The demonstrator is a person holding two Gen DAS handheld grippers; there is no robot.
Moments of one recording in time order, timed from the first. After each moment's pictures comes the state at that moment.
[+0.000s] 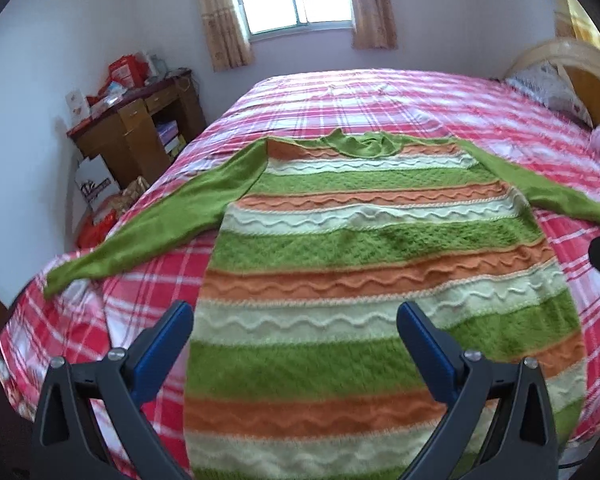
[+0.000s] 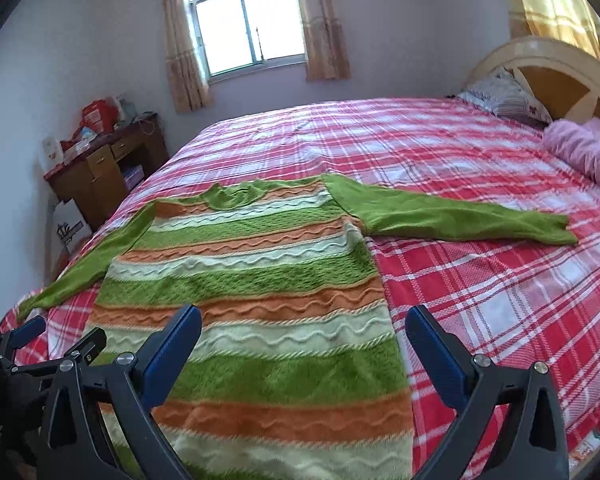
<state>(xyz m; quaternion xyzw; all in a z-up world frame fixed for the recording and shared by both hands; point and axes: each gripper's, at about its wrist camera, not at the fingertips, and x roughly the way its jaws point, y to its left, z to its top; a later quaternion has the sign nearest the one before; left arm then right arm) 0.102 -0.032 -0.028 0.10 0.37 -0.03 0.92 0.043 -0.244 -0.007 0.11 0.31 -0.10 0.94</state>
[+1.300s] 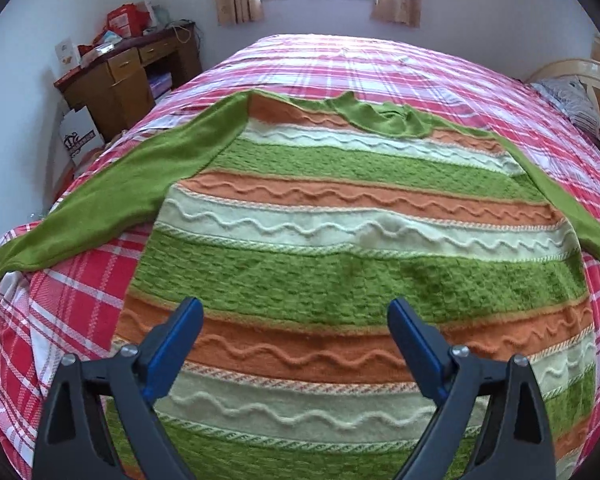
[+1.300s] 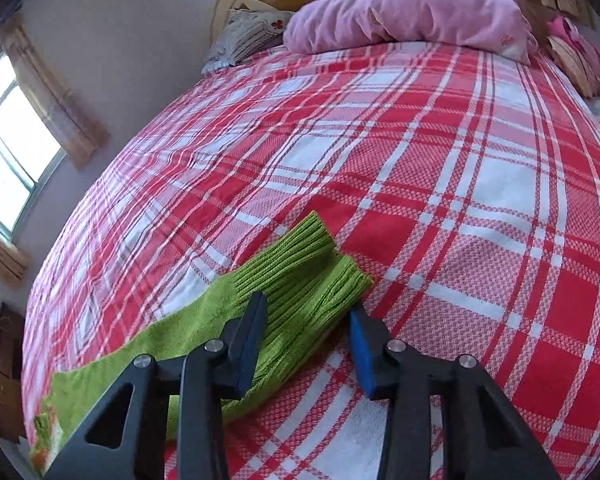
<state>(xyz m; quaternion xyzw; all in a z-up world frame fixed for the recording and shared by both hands) 0.190 -0.047 -0.073 0.04 0.44 -0.02 0.90 0.060 -0.639 -0.078 0.35 0.28 -0.40 0.80</state>
